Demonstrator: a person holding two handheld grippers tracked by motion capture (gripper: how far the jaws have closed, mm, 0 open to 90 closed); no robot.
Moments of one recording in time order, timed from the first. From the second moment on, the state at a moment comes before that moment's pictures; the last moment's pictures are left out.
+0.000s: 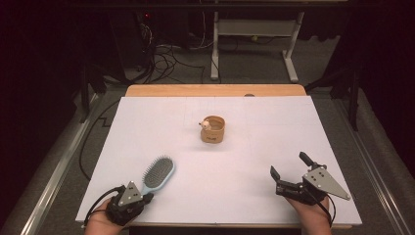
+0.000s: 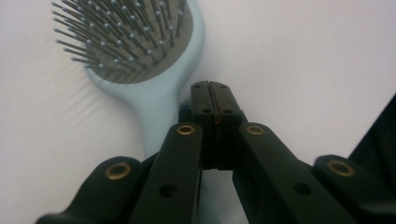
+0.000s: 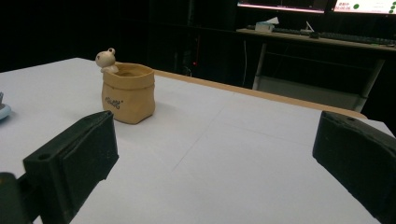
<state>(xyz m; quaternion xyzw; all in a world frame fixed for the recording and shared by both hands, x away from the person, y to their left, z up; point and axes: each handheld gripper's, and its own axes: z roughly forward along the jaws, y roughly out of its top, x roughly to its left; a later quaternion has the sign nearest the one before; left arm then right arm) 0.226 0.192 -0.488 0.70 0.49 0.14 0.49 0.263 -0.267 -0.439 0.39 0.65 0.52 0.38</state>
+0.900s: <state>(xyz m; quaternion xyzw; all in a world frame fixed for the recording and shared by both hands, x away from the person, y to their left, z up) 0.230 0.224 -0.465 0.58 0.53 0.14 0.61 0.262 -0.268 -0.438 0.39 0.65 0.53 0.38</state>
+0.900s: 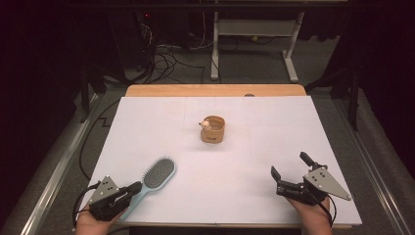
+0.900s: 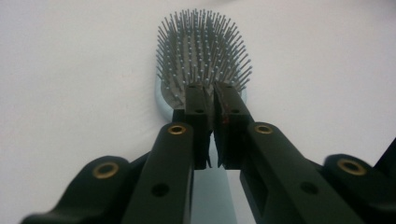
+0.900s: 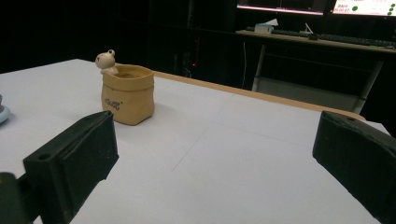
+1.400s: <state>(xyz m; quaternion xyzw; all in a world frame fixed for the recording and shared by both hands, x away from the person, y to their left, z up) 0.233 0.224 -0.460 0.58 0.52 0.15 0.61 0.263 -0.269 -0.439 0.39 0.65 0.52 0.38</state>
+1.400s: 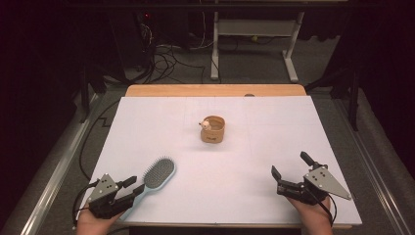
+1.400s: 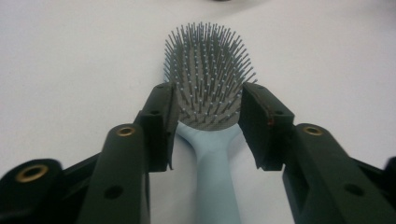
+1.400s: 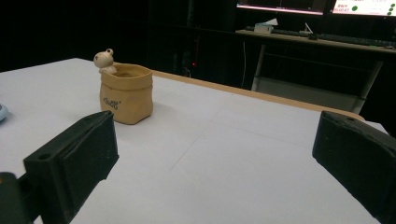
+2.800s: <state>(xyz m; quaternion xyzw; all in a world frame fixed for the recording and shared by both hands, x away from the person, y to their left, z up) 0.253 0.218 -0.453 0.58 0.54 0.13 0.60 0.264 -0.272 -0.438 0.39 0.65 0.53 0.37</state>
